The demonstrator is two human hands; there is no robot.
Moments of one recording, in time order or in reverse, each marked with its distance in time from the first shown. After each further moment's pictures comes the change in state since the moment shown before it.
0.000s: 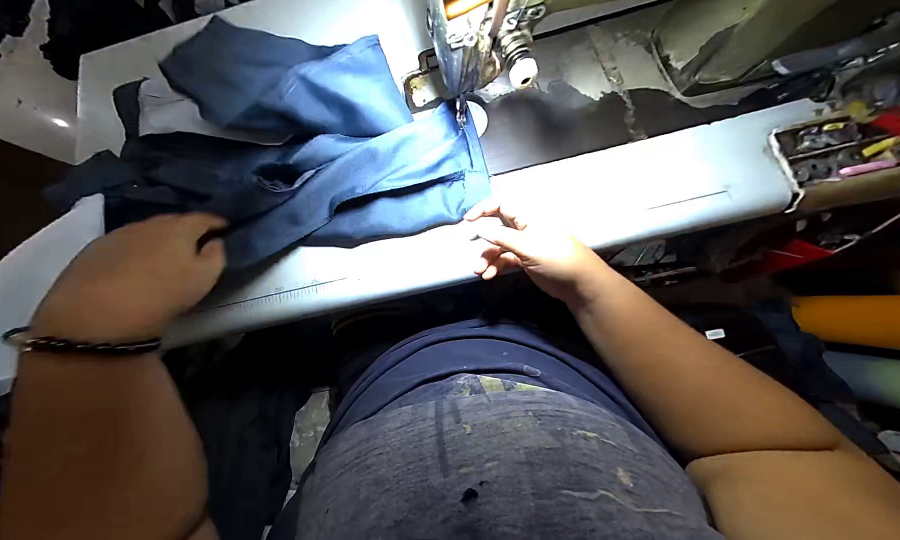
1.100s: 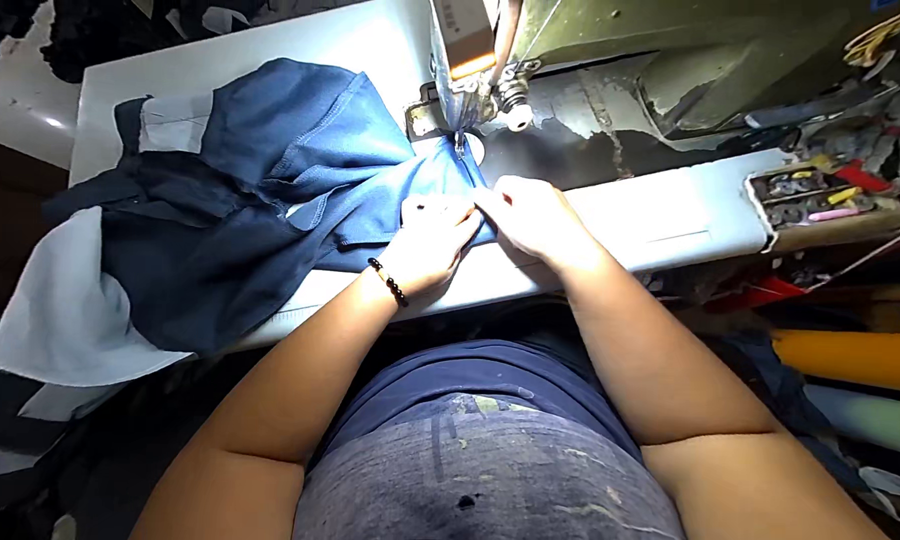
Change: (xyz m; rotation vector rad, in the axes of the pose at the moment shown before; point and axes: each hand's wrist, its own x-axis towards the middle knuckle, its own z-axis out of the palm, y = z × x) left_hand 0.095 0.206 0.091 -0.213 0.361 0.805; right_hand 0.050 -0.038 -0.028 -1.107 0.315 0.011
